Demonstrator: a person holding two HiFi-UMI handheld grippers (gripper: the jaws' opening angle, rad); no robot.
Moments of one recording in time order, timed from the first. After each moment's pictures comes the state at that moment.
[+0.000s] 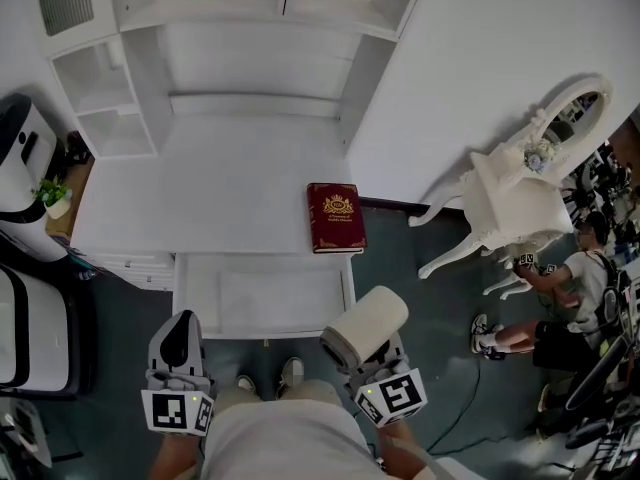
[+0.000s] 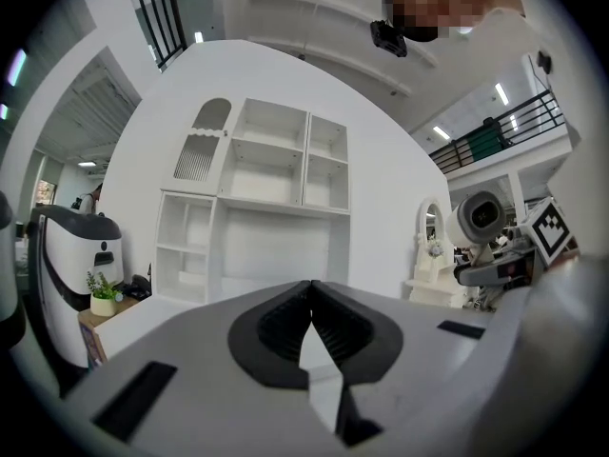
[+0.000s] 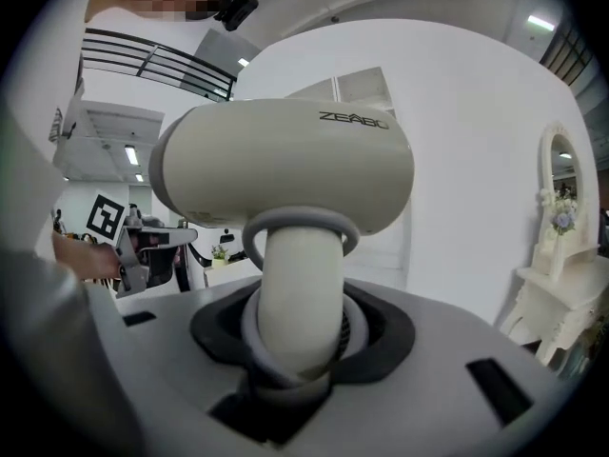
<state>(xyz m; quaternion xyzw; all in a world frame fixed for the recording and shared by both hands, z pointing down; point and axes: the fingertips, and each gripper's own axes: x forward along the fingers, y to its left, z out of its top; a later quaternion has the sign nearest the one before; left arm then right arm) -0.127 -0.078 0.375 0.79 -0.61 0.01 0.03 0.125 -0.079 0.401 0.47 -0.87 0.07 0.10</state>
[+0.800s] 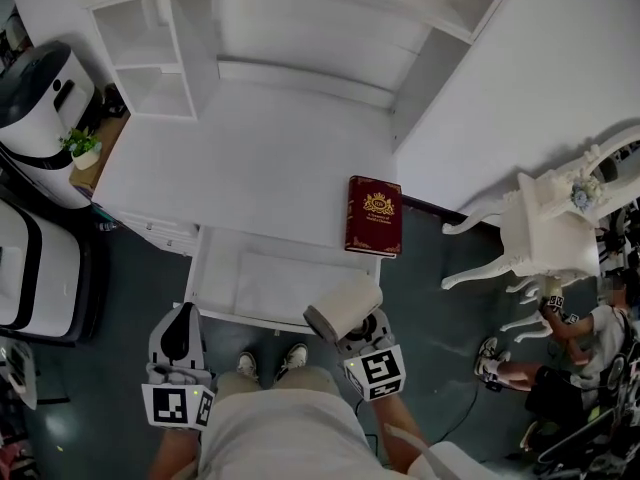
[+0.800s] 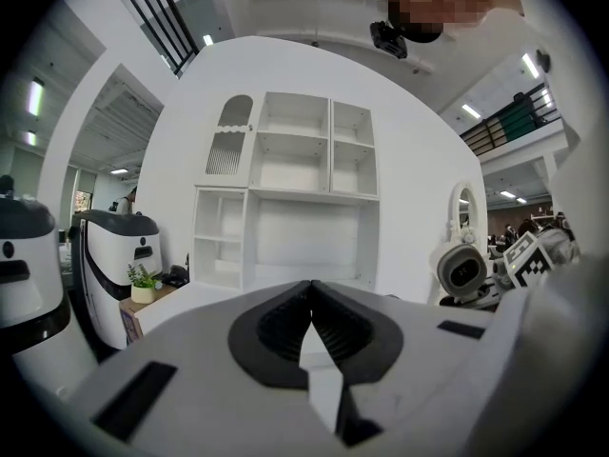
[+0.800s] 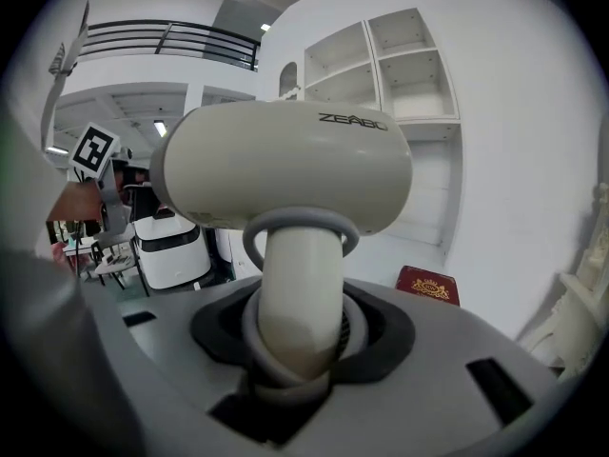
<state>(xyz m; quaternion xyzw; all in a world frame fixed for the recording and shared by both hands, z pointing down) -0.153 -0.075 0.399 0.73 -0.68 0.04 0.05 0.086 -0.138 0.503 0.37 -0.91 0.07 0.20</state>
